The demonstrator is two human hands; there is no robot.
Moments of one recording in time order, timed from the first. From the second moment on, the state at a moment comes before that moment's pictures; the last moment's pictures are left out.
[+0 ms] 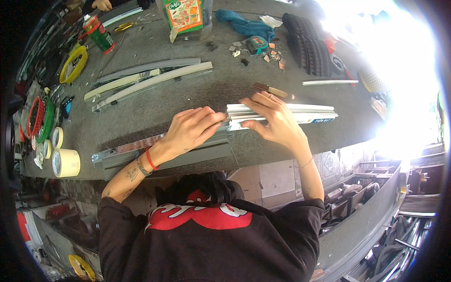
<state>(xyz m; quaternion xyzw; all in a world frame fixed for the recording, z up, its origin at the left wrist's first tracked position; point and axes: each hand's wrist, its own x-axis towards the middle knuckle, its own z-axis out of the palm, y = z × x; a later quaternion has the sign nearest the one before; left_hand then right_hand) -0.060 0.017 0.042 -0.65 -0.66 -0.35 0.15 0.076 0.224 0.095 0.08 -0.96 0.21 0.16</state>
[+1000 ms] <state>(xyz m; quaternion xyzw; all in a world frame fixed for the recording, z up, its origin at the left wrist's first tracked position) -0.057 0.020 0.038 -0.64 -0.64 -0.41 0.15 0.066 0.233 0.106 0.11 -0.96 0.25 0.11</state>
